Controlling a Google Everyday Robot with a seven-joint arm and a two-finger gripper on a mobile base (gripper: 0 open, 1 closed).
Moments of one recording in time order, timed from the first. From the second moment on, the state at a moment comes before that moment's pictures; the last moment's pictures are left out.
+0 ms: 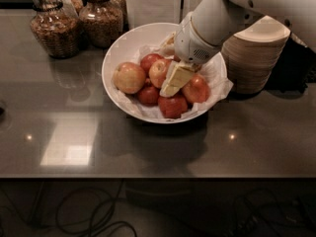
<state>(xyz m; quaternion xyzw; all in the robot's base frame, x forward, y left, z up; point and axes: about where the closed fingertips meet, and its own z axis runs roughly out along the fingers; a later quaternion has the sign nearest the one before) 0.566 -0.033 0.918 -0.70 0.65 0.06 0.29</state>
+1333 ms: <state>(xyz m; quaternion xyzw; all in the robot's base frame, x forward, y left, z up) 0.567 -0.040 0.911 -0.69 0.66 0.08 0.29</state>
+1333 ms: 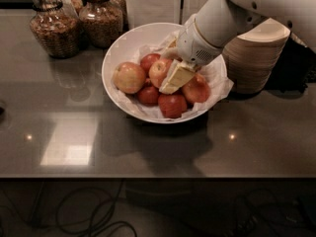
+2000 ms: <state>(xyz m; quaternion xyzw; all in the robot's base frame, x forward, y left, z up) 0.567 -0.040 0.911 -0.69 0.66 0.08 0.29</state>
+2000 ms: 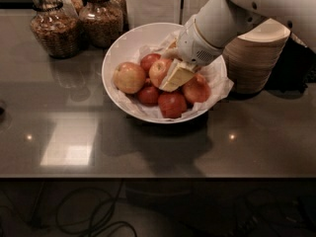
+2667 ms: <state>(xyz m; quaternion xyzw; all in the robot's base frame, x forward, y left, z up) 0.567 -0.040 0.911 -0.69 0.66 0.08 0.29</state>
